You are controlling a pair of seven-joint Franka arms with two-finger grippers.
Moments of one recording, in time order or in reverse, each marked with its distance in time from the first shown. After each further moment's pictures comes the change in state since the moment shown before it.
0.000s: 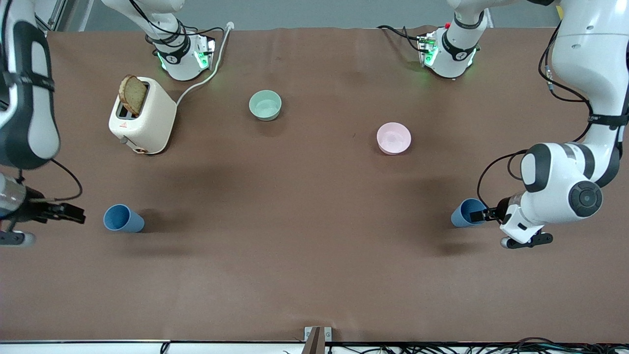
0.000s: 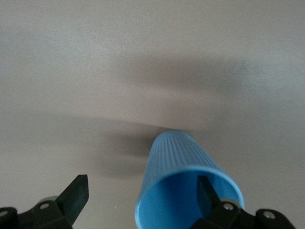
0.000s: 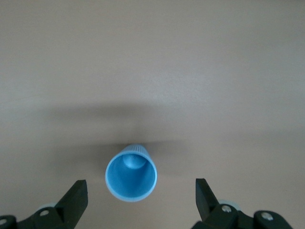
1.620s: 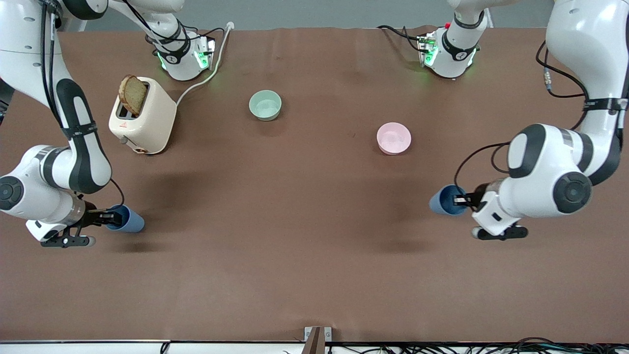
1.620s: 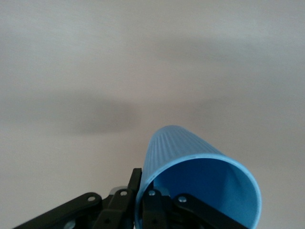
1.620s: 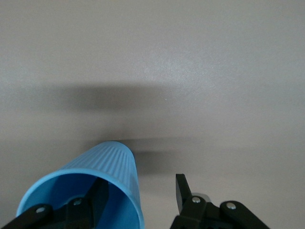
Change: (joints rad) left arm -0.013 -0.074 -0.229 0.151 -0.011 -0.325 -0.130; right arm -0.015 0.129 -0.022 -0.217 0.030 0.275 -0.079
